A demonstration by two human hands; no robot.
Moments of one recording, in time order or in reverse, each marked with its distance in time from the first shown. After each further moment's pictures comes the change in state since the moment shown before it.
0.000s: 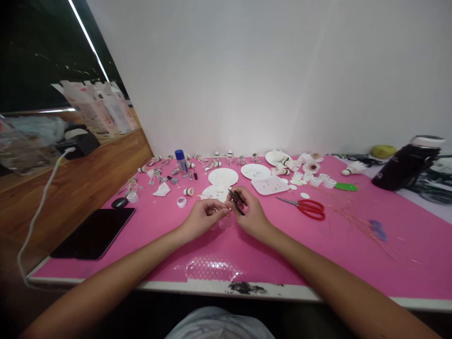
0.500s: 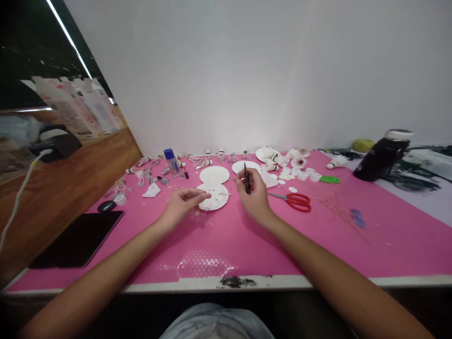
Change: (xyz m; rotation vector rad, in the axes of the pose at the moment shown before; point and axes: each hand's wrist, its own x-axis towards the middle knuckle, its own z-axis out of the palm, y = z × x) left_hand 0.008 0.022 -0.027 -0.096 0.182 -0.060; right_hand 0.019 0.002 -0.028 0.018 0.322 0.000
